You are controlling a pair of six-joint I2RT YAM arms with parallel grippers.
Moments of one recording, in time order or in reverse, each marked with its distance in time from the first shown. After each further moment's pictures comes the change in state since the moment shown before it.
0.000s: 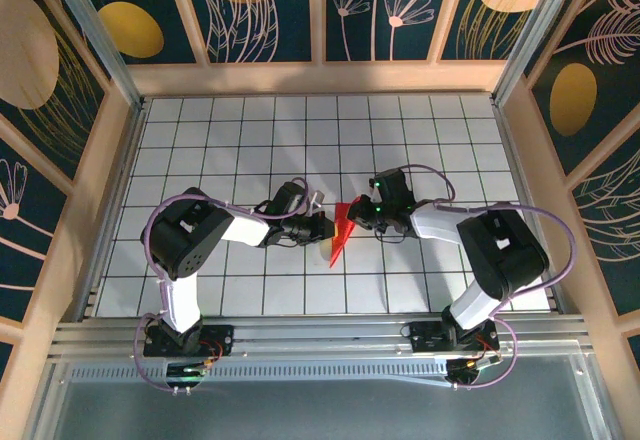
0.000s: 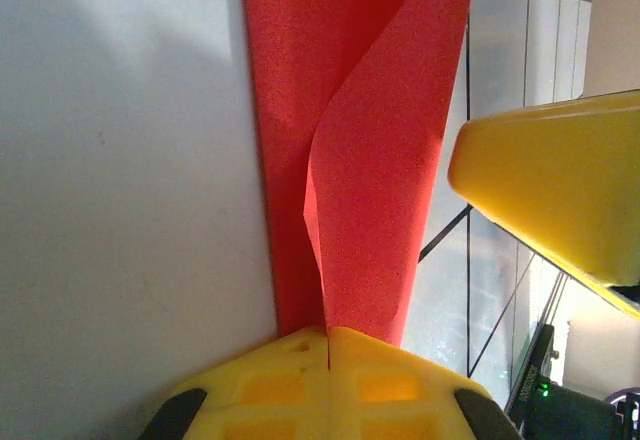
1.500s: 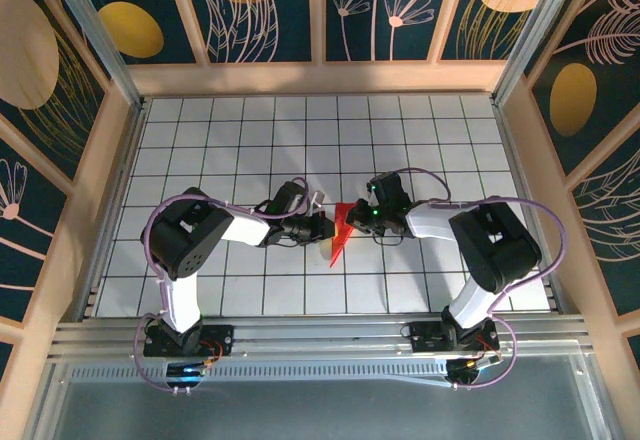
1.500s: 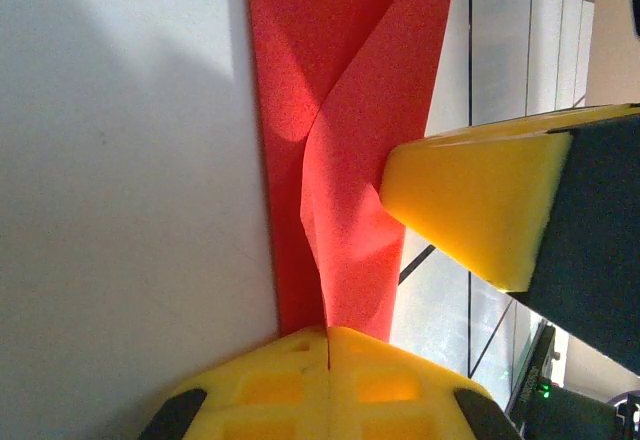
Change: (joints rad) left arm -0.001 0.000 0.003 -0.008 -0.003 0.000; right arm 0.014 0.052 0.003 -0.001 0.012 0.004
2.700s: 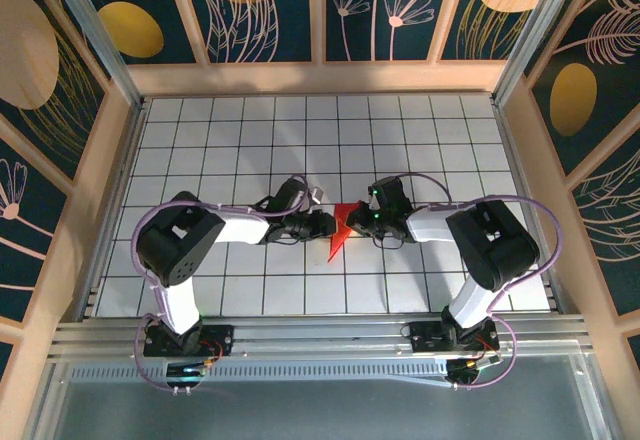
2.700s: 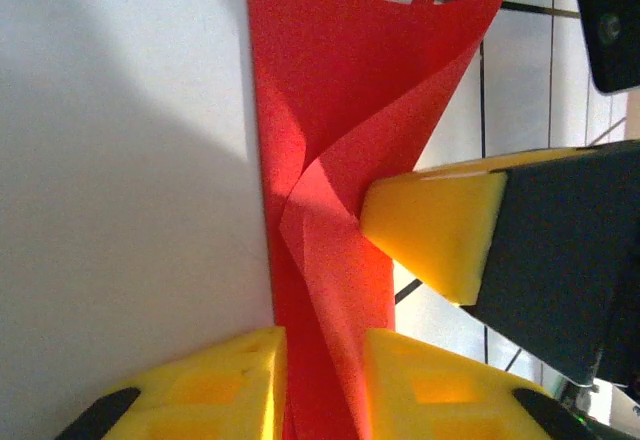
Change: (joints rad) left arm -0.012 -0.081 0.043 -0.169 -0.124 0.035; right arm -0.002 0.017 -0.055 0.099 -0.024 0.043
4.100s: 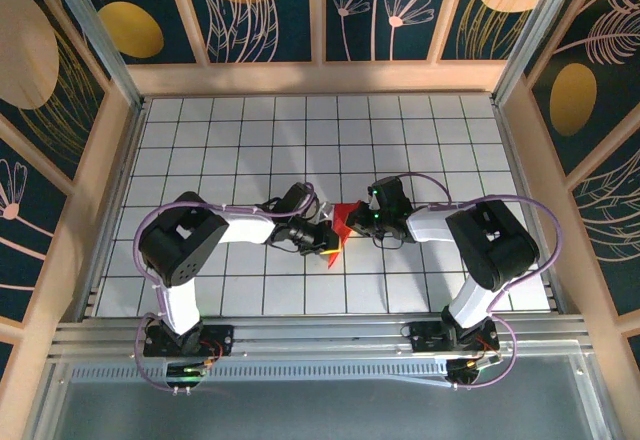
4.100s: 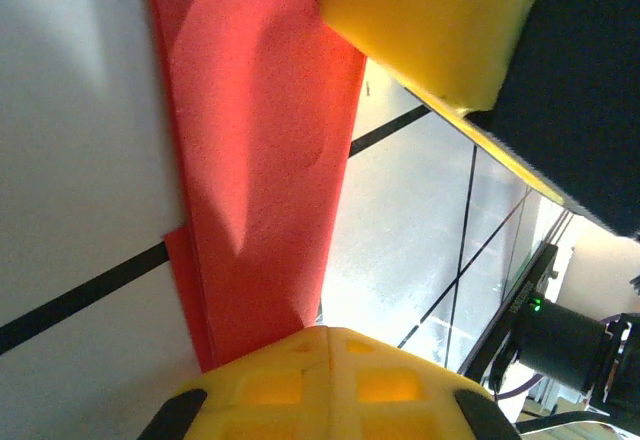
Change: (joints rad) left arm -0.047 0.028 0.035 -0.140 0.211 -0.025; right arm 0.000 0.002 0.001 0.000 -0.003 -0.002
